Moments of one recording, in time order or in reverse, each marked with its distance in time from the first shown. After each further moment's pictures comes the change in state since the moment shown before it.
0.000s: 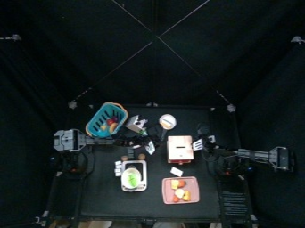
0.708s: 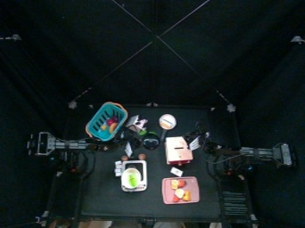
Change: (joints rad) left arm -0.020 -0.454 0.449 0.081 -0.272 0.000; right arm 0.104 0.048 -0.298 -0.143 0.017 -0.003
